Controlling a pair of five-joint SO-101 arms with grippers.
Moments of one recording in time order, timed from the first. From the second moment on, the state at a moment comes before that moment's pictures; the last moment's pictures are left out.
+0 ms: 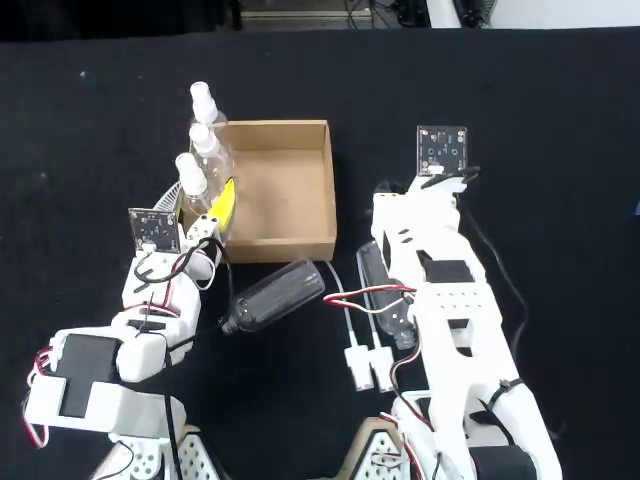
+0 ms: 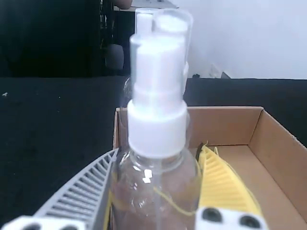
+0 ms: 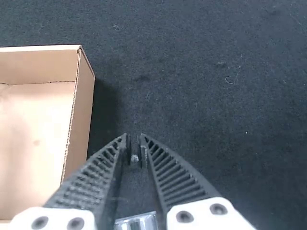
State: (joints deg) left arm -0.2 -3.5 80.2 -63.4 2.0; right arm -1.8 -32.6 62.8 15.4 -3.1
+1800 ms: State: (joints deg) left arm -0.9 -14.5 89.8 -62.1 1.5; right arm -1.8 -32.6 62.8 15.4 -3.1
